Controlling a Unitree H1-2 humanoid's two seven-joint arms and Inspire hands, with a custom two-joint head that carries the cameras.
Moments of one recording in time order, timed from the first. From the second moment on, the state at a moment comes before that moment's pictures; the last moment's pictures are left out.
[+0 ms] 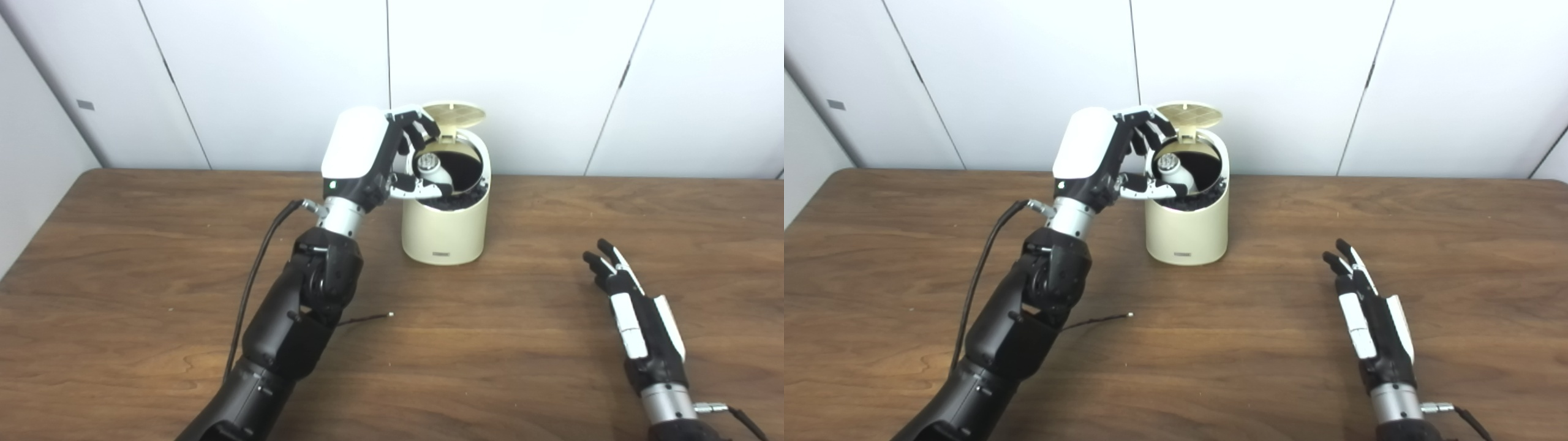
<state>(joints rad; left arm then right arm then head) -0.54 0.13 -0.25 0.08 0.77 -0.03 0.24 0.02 -0.15 -0.05 -0.10 -0.09 -0.02 0.01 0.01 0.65</state>
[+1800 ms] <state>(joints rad) -0.05 0.02 0.04 -0.10 0.13 0.07 0.03 -0.36 -0.23 0.03 -0.21 -0.21 0.22 0.10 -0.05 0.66</state>
